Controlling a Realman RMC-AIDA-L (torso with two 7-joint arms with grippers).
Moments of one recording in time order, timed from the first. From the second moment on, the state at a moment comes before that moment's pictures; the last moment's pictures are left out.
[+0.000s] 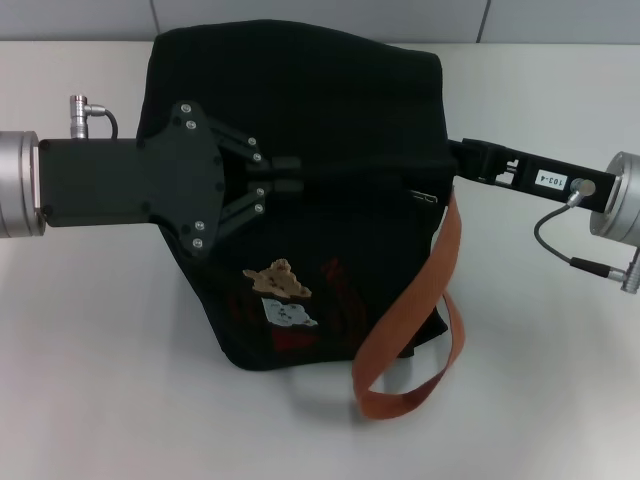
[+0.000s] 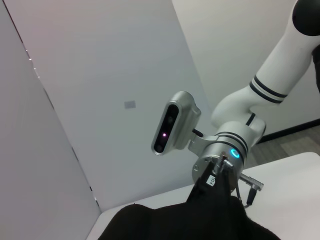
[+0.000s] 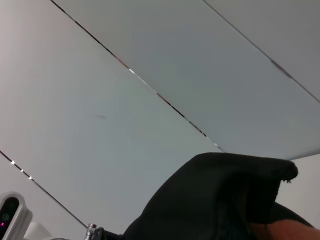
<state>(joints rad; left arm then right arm) -0.33 -2.07 1.06 1.17 1.66 1.70 -1.12 0.67 2.08 -0.52 -0.31 -1.88 -1.62 1.70</state>
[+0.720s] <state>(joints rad) -0.33 -2.07 0.99 1.09 1.63 1.70 -1.13 0.63 2.08 -0.51 -0.30 -1.84 -1.65 1.63</state>
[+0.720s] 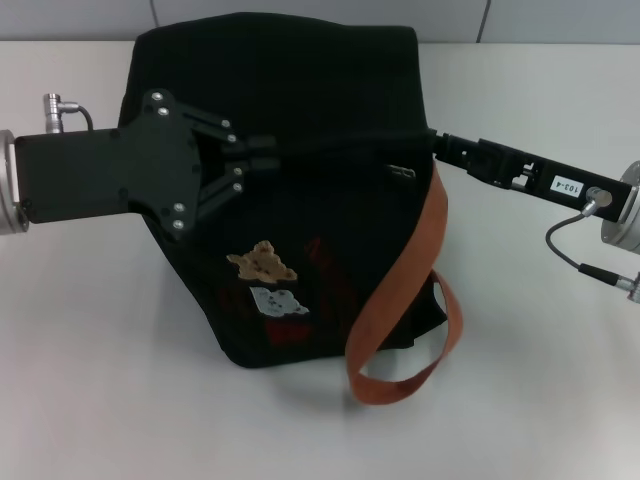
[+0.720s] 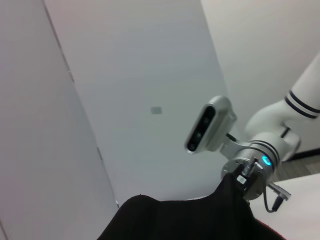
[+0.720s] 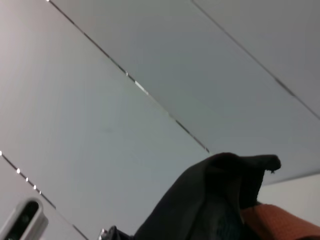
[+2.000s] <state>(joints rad) -0.32 -2.07 0.92 1.04 1.60 1.73 -1.12 0.64 2.08 -0.56 -0.24 -1.83 -1.51 1.42</state>
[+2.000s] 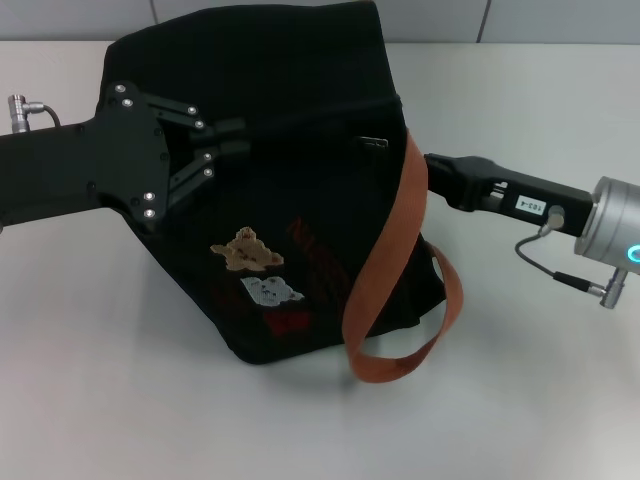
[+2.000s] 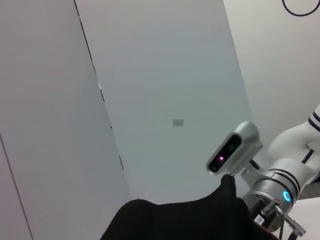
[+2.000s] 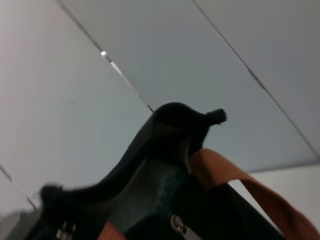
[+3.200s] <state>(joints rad) -0.35 -2.07 0.93 0.95 1.59 1.75 -1.13 0.62 2.09 -0.50 0.10 -1.69 -1.40 -0.08</state>
